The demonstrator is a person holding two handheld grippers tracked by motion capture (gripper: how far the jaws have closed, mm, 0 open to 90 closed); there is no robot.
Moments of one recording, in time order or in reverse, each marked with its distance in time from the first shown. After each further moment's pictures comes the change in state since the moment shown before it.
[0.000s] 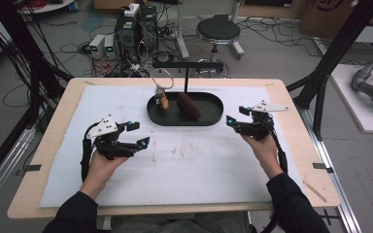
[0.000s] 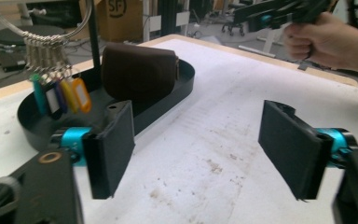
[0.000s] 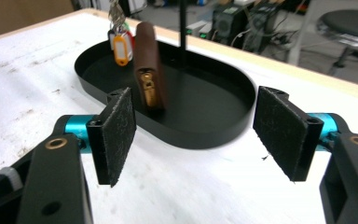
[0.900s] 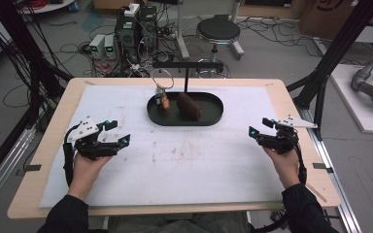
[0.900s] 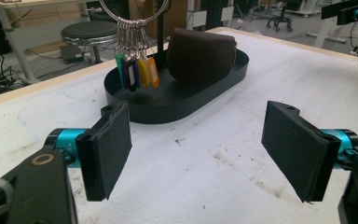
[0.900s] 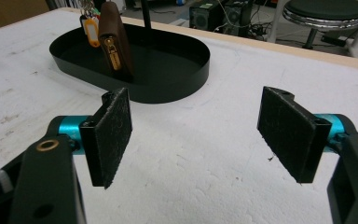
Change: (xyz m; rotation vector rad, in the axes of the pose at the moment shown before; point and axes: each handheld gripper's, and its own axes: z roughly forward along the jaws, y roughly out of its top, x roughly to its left) left arm 0.021 -0.017 -0.038 0.010 0.178 0.007; right arm -0.028 -0.043 -0.049 -0.002 -0.061 0.071
